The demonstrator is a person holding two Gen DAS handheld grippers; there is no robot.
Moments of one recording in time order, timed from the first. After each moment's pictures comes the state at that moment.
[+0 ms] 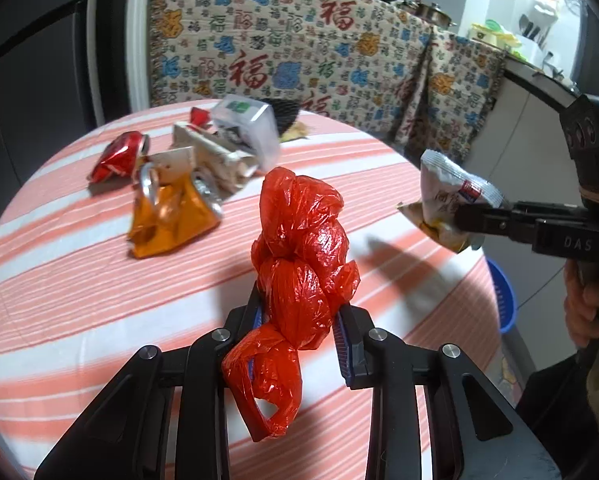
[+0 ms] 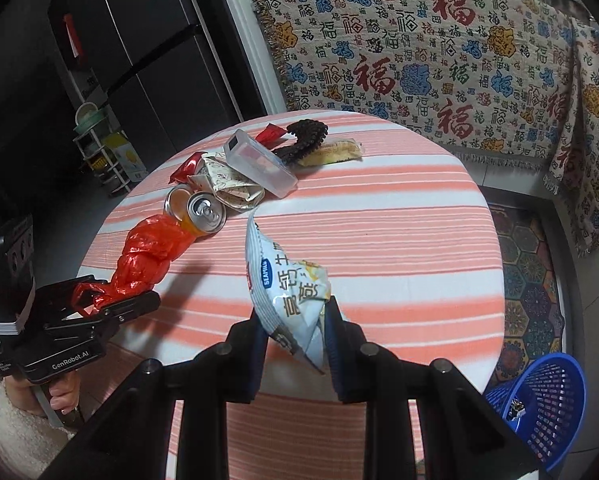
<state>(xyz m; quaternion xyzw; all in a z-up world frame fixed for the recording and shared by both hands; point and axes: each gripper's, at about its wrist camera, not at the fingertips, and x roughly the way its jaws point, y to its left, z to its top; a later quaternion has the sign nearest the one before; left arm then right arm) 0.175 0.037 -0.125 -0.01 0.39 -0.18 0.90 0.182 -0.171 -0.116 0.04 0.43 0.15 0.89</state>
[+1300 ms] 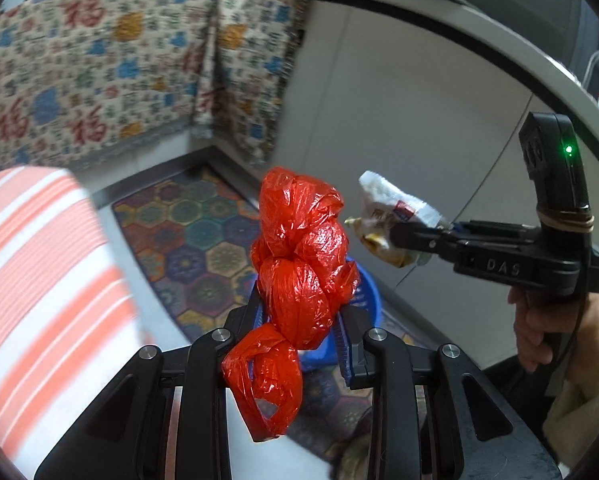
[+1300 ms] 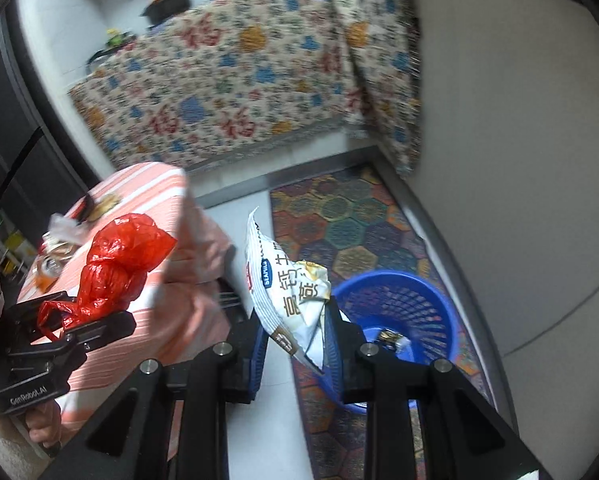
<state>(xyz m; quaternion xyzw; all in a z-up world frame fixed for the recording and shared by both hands) 0.163 -0.314 -0.114 0.06 0.40 -0.42 0.81 0.063 -0.464 -0.117 0.14 0.41 -0.10 0.90</state>
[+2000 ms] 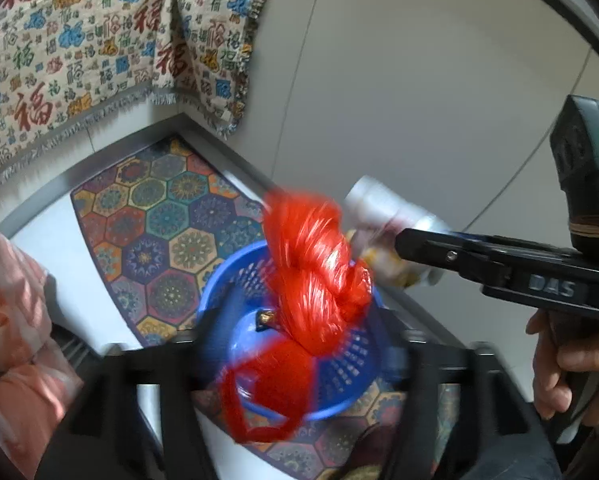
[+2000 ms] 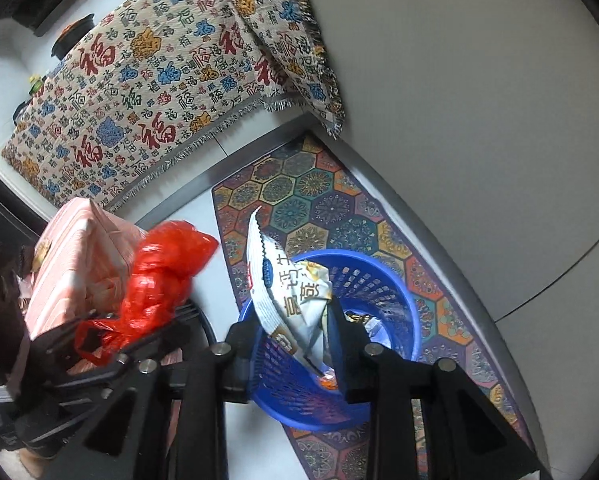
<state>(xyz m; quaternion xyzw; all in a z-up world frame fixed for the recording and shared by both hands) 0.203 -0.433 -0.205 0.09 0.44 -0.42 0.79 0.070 -0.593 -0.202 0.25 0.42 -0.15 0.86</state>
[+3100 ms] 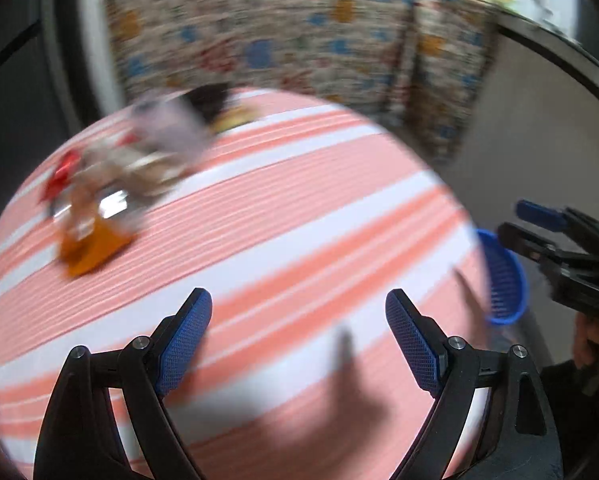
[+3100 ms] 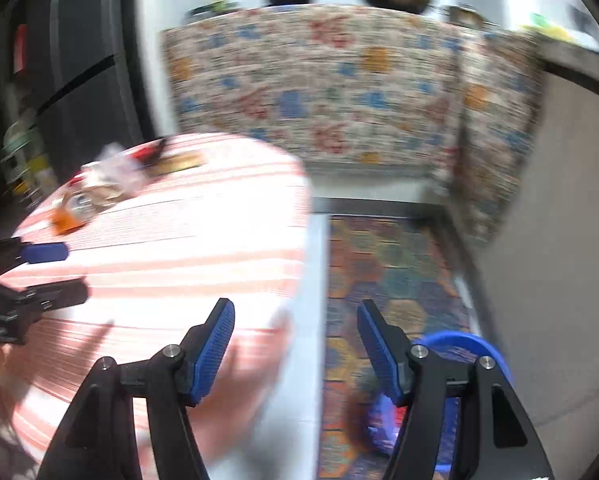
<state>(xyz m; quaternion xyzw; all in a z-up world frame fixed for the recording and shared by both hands) 0.188 -0.036 -0.140 0.04 0.43 -0.15 0.89 0.132 -0.278 -0.131 -0.01 0.37 0.01 0.93</state>
